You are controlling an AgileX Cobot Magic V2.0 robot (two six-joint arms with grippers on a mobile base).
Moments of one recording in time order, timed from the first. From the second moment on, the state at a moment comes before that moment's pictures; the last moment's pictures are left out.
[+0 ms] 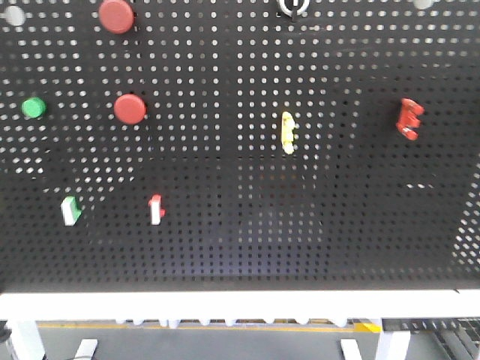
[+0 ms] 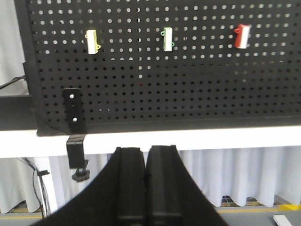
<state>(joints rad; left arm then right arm) -0.05 -0.01 0.03 -0.02 0.04 0.02 0.00 -0.01 0.03 -0.06 0.03 0.04</state>
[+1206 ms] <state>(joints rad) -0.05 -0.01 0.03 -0.02 0.04 0.02 0.00 -0.01 0.03 -0.06 0.03 0.04</state>
